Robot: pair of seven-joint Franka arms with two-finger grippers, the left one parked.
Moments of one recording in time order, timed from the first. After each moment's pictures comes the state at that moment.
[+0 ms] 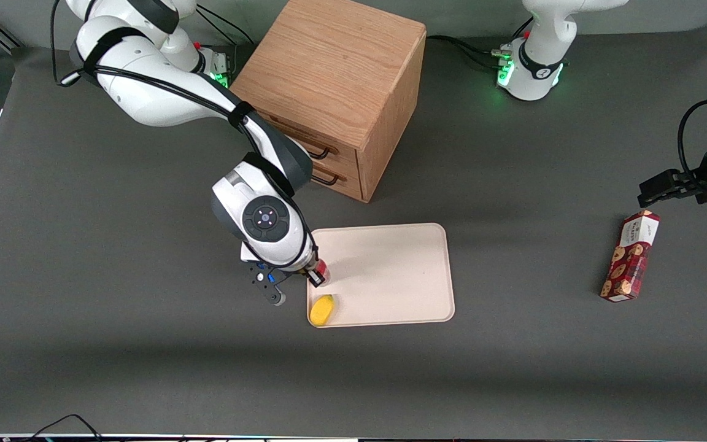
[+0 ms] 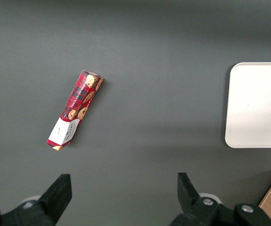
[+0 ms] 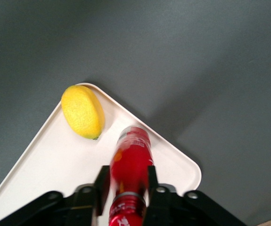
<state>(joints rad) 0.22 0.85 0.52 -1.17 -0.40 1.90 1.60</state>
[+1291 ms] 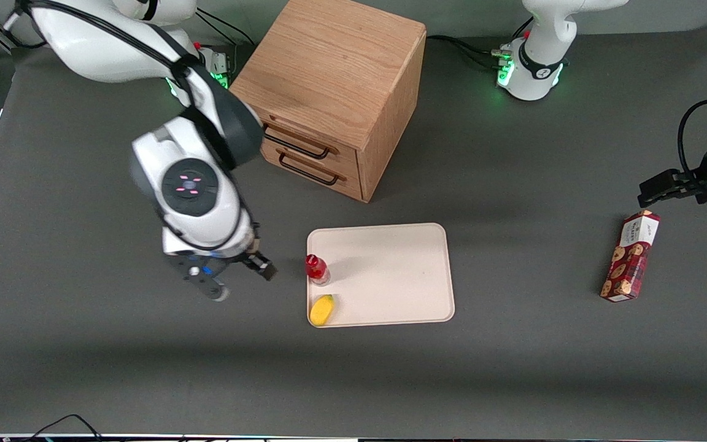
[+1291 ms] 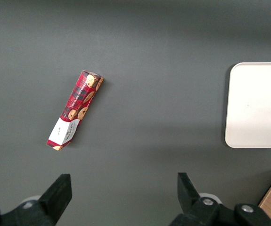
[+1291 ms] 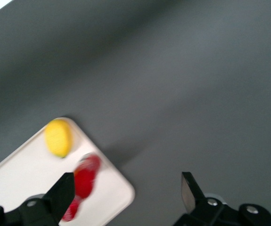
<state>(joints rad) 0.10 0.62 0.51 -1.15 -0.40 1.60 1.21</state>
